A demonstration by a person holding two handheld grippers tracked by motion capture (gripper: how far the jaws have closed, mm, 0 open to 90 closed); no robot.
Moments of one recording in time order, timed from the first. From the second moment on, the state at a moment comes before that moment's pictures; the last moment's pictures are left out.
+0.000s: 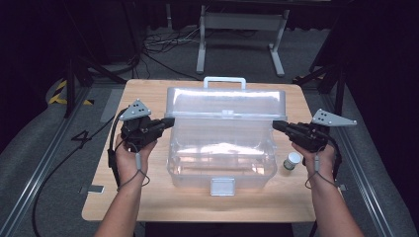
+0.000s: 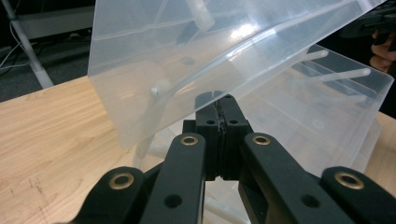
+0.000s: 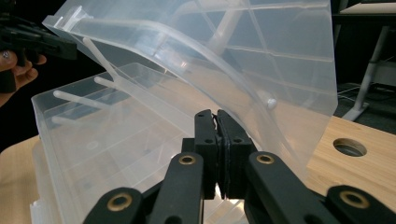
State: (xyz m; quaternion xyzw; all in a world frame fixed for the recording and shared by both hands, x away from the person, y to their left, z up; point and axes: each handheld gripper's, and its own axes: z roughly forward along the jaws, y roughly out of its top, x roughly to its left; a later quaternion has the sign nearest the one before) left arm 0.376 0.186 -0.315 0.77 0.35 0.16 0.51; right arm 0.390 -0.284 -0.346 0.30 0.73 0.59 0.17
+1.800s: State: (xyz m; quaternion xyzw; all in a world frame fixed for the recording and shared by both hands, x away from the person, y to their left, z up) left arm 0.395 0.189 -0.311 0.77 0.34 0.13 0.52; right arm 0.398 -0.241 -0.338 0.46 0.65 0.47 0.37
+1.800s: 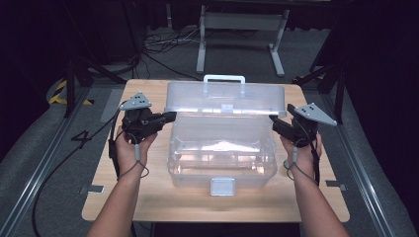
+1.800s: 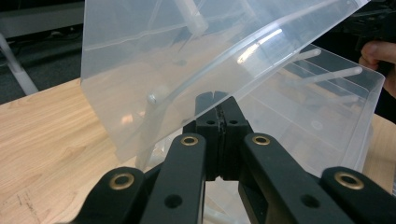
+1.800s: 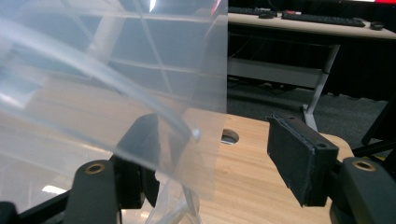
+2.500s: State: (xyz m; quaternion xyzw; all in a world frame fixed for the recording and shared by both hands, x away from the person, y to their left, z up) left arm 0.396 0.188 -0.312 0.78 0.34 0.13 0.52; right arm 0.392 -0.228 -0.330 0.46 0.62 0.49 0.41
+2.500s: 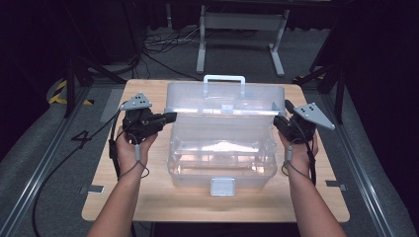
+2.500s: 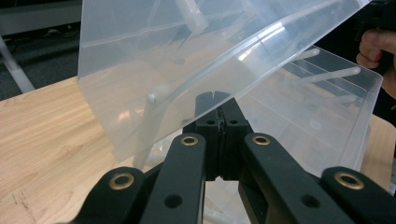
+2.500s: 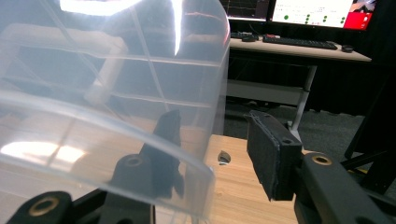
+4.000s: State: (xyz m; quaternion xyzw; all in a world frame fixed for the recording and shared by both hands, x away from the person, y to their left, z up) left arm 0.376 0.221 -0.321 0.77 0.37 0.13 0.50; right arm 0.405 -0.220 -0.320 0.46 0.59 0.49 0.46
